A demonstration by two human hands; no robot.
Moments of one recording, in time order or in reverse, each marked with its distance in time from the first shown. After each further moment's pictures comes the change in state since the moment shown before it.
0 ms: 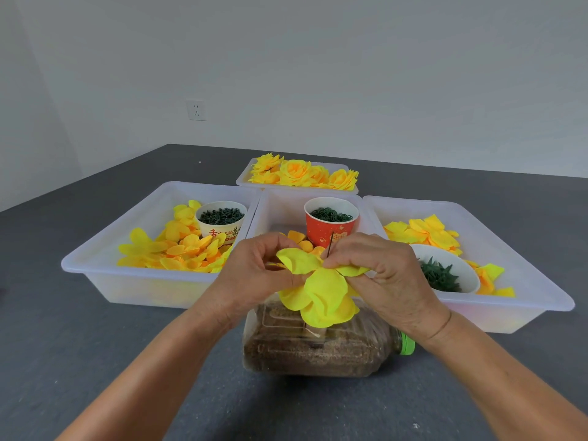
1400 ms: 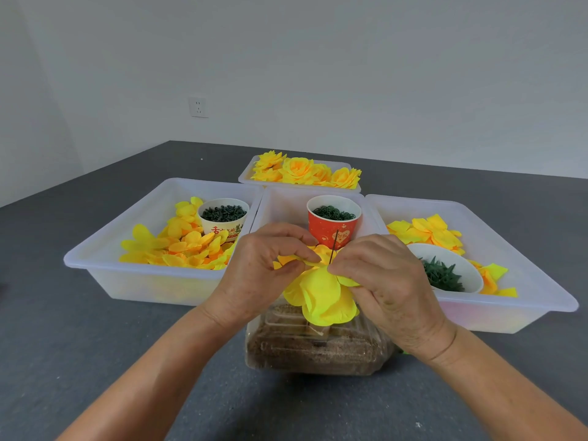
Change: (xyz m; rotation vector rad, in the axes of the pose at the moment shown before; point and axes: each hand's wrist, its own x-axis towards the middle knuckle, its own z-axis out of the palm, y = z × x) left_hand 0.001 0.001 0.002 0.371 0.077 0.454; right_hand -0.008 -0.012 0.002 -0.438 0.024 -0.153
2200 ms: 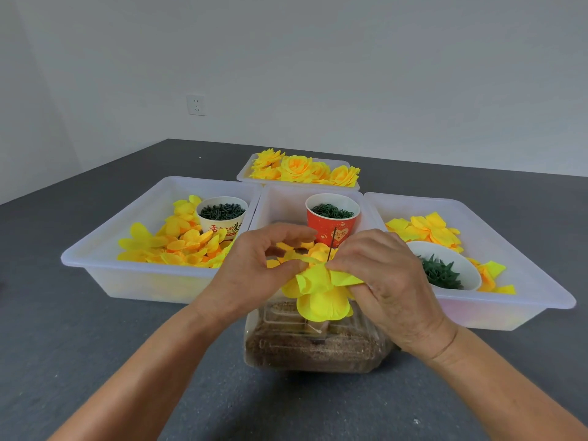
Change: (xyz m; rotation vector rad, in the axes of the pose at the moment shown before) left_hand 0.000 -0.001 -0.005 -0.141 -0.076 -0.176; right_hand 0.002 -0.003 -0.004 0.043 -0.035 0.050
